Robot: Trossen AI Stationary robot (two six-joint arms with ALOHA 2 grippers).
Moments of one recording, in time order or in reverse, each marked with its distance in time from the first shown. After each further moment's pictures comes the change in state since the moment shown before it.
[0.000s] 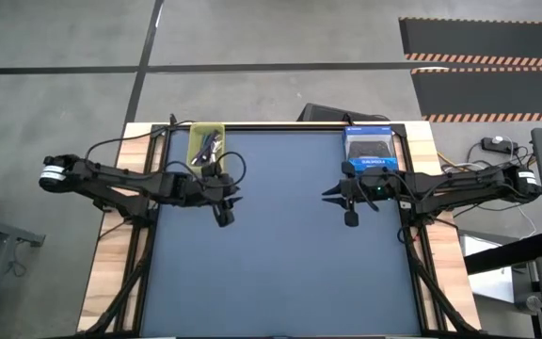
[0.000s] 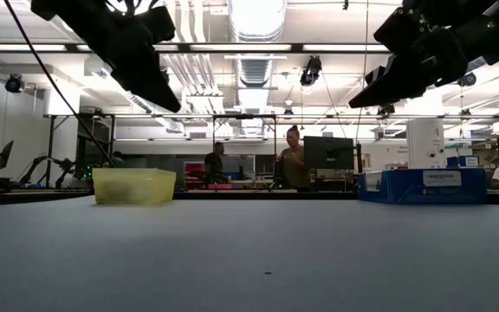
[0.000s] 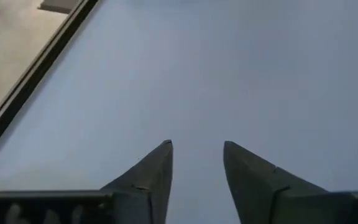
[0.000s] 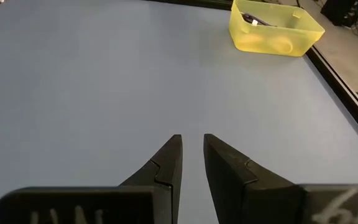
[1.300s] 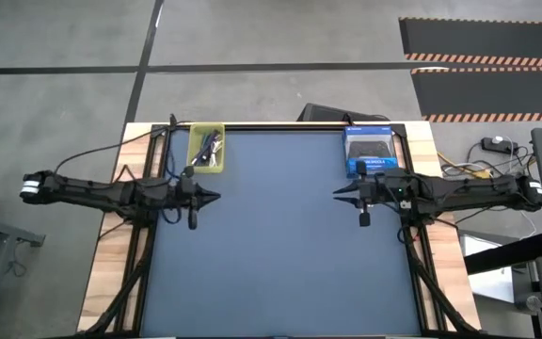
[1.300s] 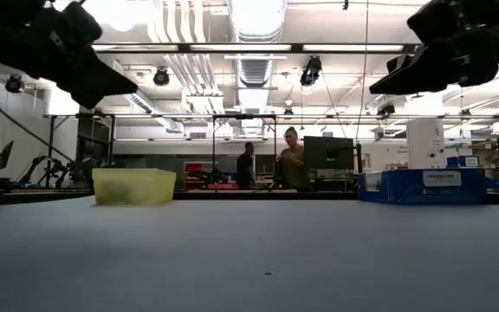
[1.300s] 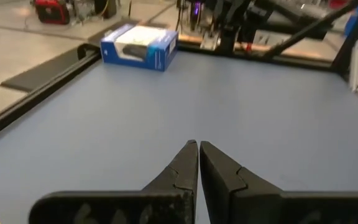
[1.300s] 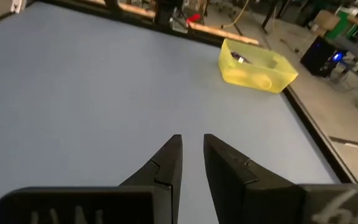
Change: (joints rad) left arm 0.001 -0.618 -0.508 0.373 0.131 0.024; right arm 0.000 -0.252 -0.120 0.001 -0.002 -0.127
